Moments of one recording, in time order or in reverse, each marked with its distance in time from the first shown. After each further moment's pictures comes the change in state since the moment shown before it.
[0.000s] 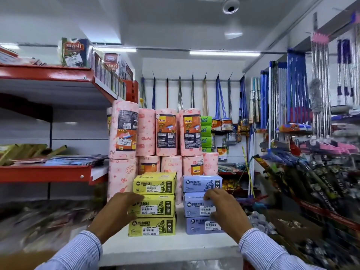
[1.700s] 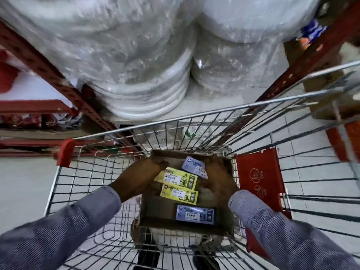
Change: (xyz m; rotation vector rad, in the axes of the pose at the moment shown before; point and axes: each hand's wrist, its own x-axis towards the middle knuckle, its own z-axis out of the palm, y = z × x) left_hand -0.448 -0.019 0.426 -0.240 -1.083 -0.015; right_hand -0.555 -0.017 0.385 0.189 -1.213 0.362
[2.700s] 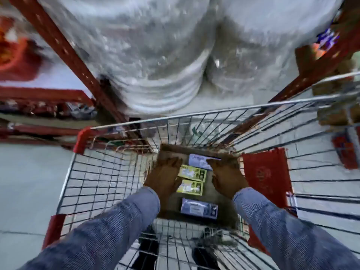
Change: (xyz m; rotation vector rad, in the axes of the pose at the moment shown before) left_hand 0.003 0.027 0.045 -0.045 0.094 -0.183; right_hand -0.035 -0.017 -0.033 -0.272 0.014 -0.148
